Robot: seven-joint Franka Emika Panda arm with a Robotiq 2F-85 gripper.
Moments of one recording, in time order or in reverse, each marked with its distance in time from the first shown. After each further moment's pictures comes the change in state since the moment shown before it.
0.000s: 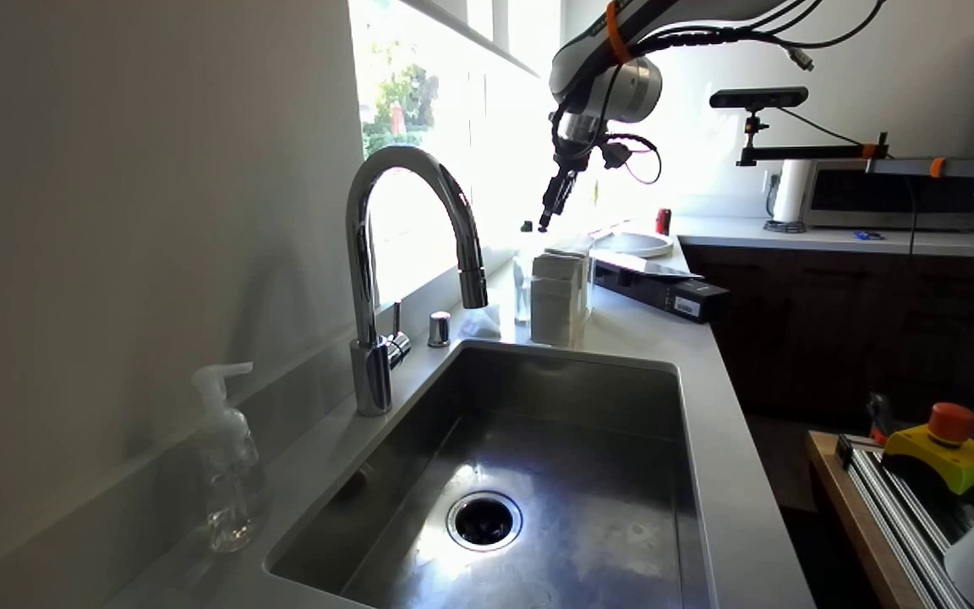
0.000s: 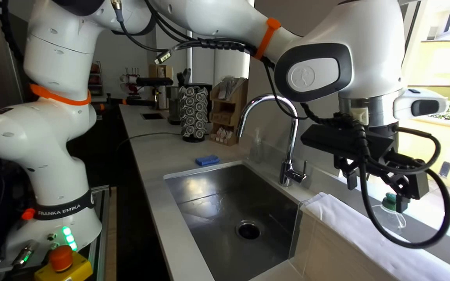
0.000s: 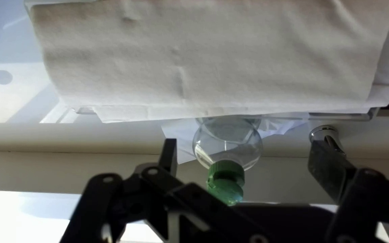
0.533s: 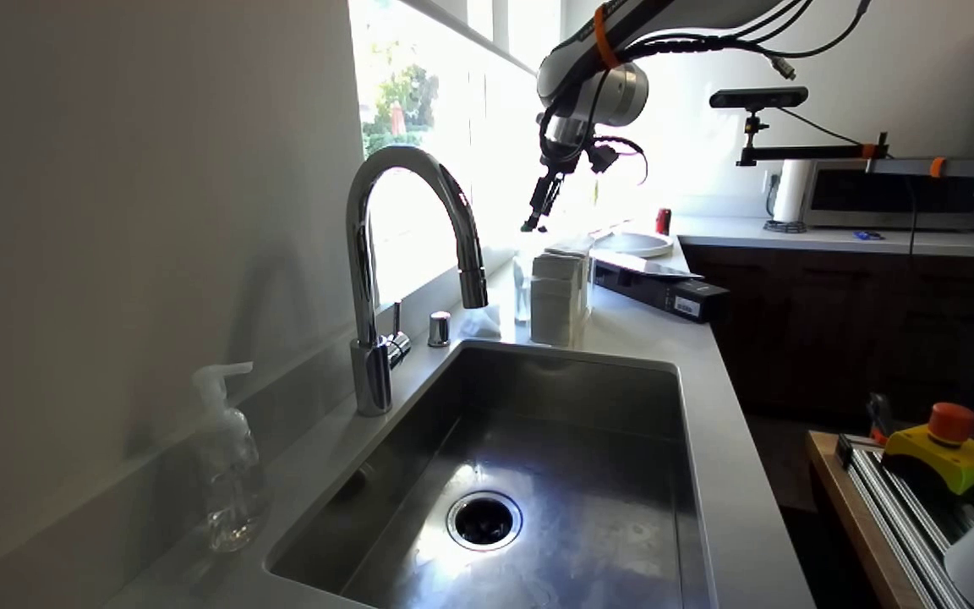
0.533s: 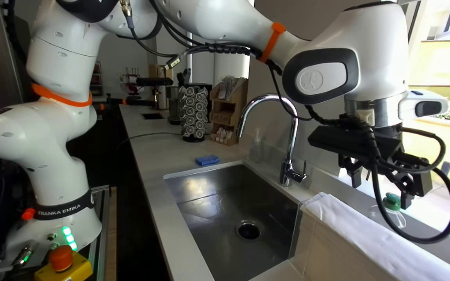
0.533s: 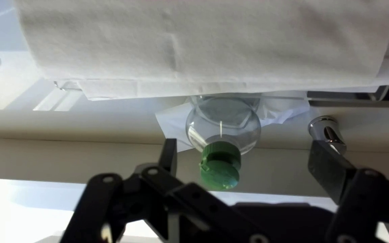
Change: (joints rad) arm -0.012 0.045 0.033 0.059 0.000 0.000 0.000
